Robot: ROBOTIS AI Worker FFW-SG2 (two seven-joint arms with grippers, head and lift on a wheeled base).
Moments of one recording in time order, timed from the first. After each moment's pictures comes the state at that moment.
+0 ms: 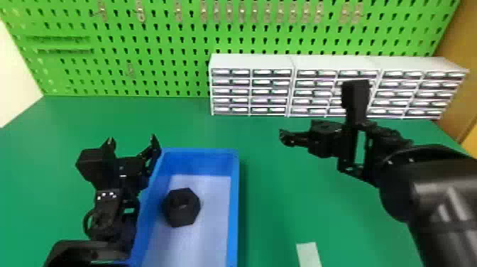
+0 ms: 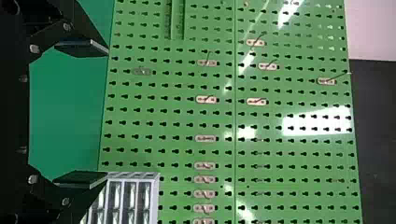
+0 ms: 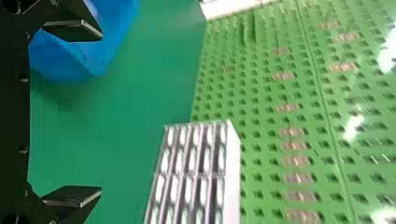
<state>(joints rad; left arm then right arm) 0.08 0.02 0.01 -1.71 0.02 -0.09 0.13 -0.29 -0.14 0.08 -1.80 -0.19 0.78 0.40</state>
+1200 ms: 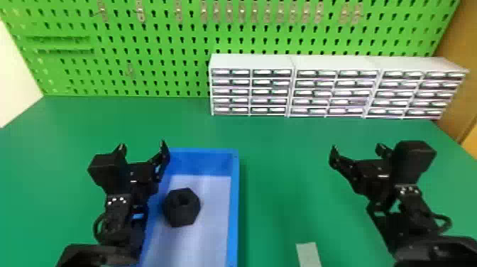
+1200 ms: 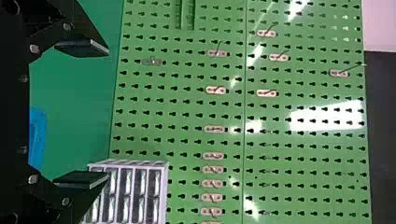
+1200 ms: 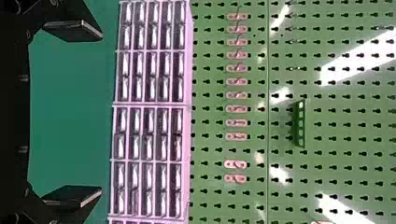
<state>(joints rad) 0.09 0.02 -0.03 -1.69 0.04 -0.09 0.14 0.05 -0.07 -0.04 -1.78 -0.06 0.14 0.06</state>
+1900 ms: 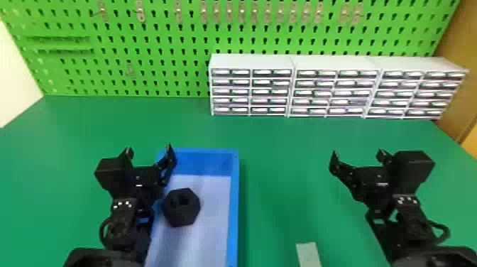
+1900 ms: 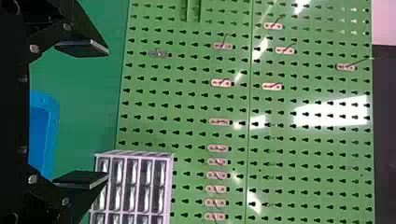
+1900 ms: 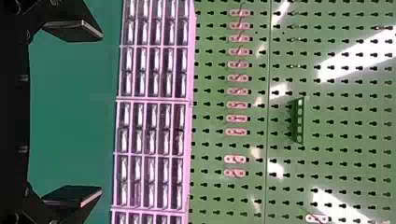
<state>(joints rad) 0.10 0.02 -0.06 -1.69 0.04 -0.09 0.13 0.08 -0.08 -0.03 -1.77 -0.06 0.09 0.03</state>
